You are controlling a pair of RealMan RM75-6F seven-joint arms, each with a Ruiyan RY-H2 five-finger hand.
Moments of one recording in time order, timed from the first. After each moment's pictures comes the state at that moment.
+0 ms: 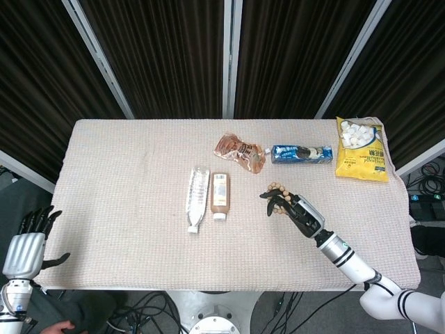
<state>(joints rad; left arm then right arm) -0.07 -1.24 -0.02 -1.53 1.44 1.44 0.05 0.64 -1.44 -0.05 -1.27 -1.69 1.25 1.84</state>
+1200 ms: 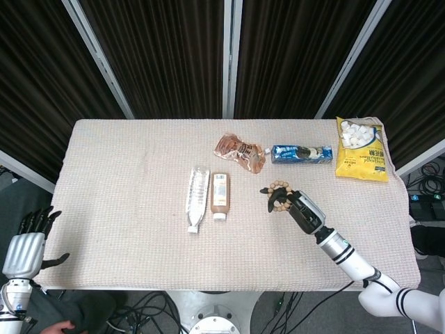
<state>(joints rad) -0.07 -1.25 -0.02 -1.52 1.43 1.42 0.04 0.65 -1.44 -0.04 -1.26 -1.68 1.28 1.86</state>
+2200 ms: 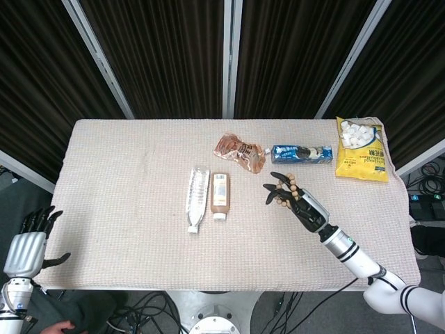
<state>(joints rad) -0.08 -1.24 -0.02 -1.52 1.43 1.41 0.04 0.66 -1.43 -0.06 -1.22 -1.72 1.31 1.90</state>
